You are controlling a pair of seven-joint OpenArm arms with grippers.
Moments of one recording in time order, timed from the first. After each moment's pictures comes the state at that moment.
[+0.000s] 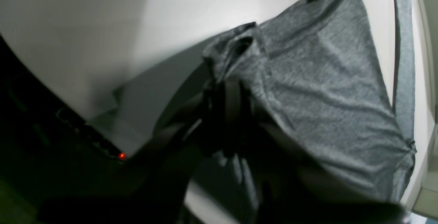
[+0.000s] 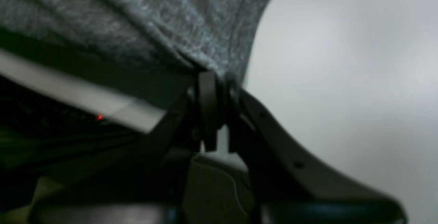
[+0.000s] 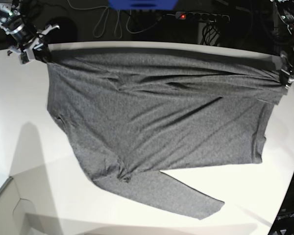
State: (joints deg) left arm 19.3 -16.7 -43.7 89.8 -56.6 4.6 46.8; right arm -37.4 17.0 25.9 92.2 7.0 39.9 -7.4
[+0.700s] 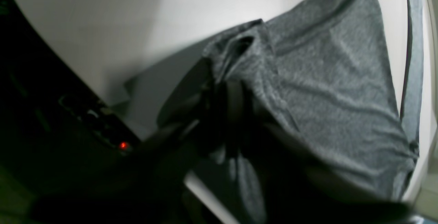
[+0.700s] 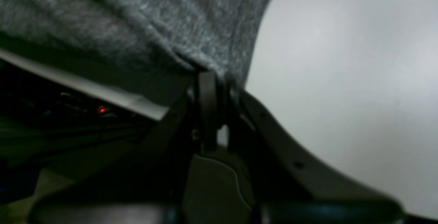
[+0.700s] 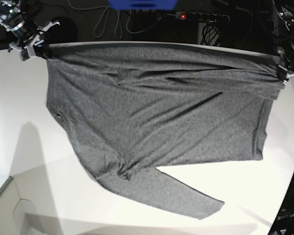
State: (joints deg) left arm 19.8 -15.4 -44.5 89.2 -56.6 4.6 49.2; right arm -38.4 16.9 25.9 92.2 7.0 39.9 -7.8
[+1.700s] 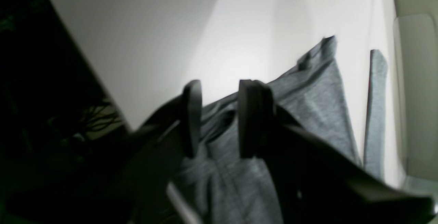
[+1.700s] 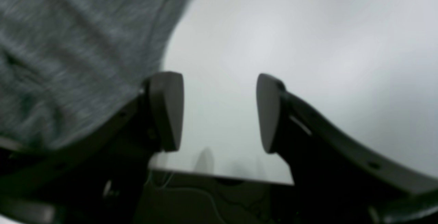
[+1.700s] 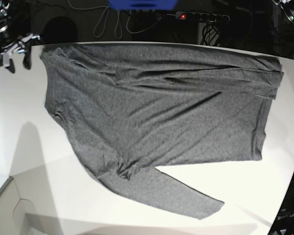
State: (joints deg) left arm 13.5 -14.8 -56.4 89.8 -56.3 4.7 49.9; right arm -34.0 12.1 41.0 95.2 7.2 39.9 -8.3
